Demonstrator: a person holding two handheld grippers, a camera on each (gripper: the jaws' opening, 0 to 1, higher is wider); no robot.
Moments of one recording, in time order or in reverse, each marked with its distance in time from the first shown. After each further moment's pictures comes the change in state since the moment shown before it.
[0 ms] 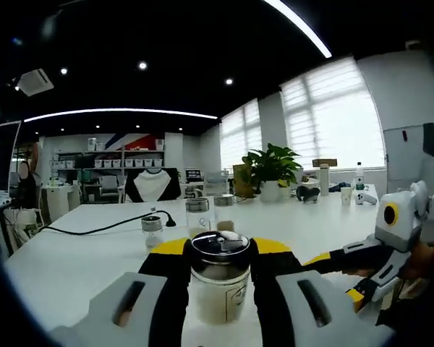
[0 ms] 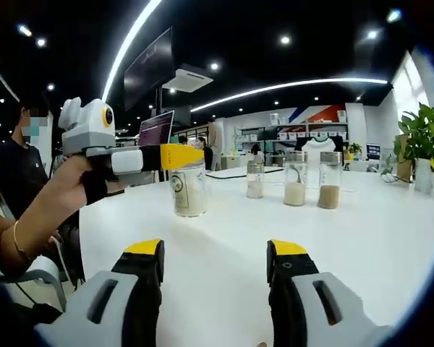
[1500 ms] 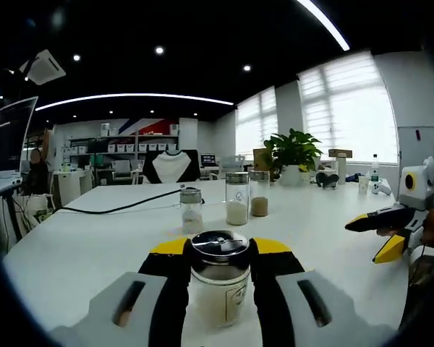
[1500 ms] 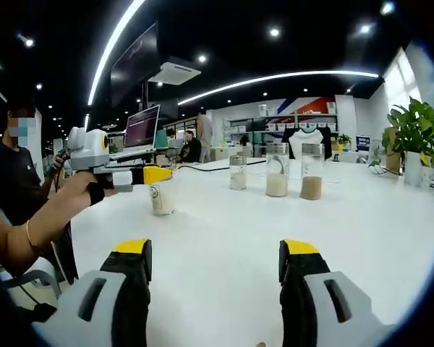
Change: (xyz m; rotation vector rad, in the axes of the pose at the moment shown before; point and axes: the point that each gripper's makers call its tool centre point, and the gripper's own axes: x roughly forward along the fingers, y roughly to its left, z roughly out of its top) left arm -0.011 0.065 -0.045 -0.022 0.083 0.058; right arm -0.012 -0.024 -0.005 0.029 0.050 -0.068
